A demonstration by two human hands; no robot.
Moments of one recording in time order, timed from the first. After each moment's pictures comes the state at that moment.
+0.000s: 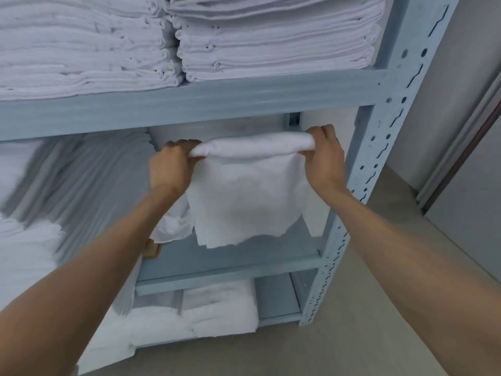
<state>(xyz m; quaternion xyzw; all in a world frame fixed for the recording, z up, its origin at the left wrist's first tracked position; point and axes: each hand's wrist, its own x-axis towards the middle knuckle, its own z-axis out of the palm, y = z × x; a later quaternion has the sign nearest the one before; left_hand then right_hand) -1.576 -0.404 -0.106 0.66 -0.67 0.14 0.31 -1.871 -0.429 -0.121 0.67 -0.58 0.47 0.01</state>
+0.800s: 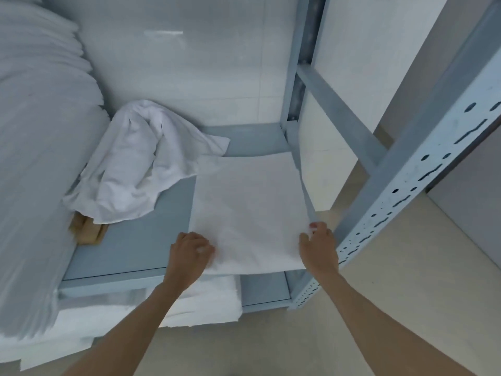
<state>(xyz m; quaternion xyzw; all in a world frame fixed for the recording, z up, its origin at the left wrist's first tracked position) -1.599 -0.431 -0.472 0.71 -0.64 -0.23 0.21 -1.884 -0.451 -0.448 0.53 -0.77 0.23 -0.27</state>
